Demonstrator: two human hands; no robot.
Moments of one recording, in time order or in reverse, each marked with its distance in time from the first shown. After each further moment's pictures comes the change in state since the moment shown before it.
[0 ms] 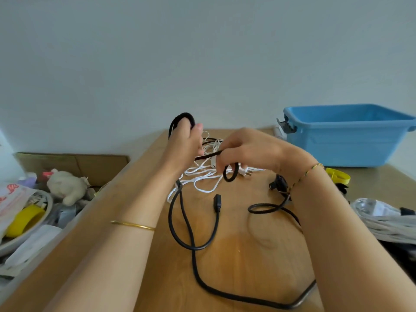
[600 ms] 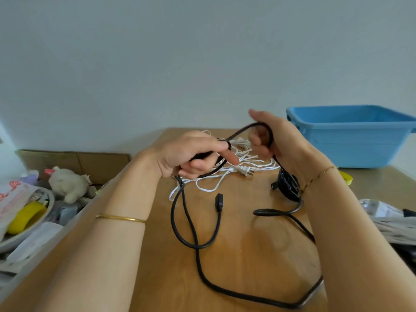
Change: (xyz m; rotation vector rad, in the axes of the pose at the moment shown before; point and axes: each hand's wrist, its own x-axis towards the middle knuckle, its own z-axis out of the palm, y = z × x) left_hand -0.012 0.034 -0.029 -0.213 -0.862 -0.206; right_hand 0.001 0.030 -0.013 0.670 0.251 0.073
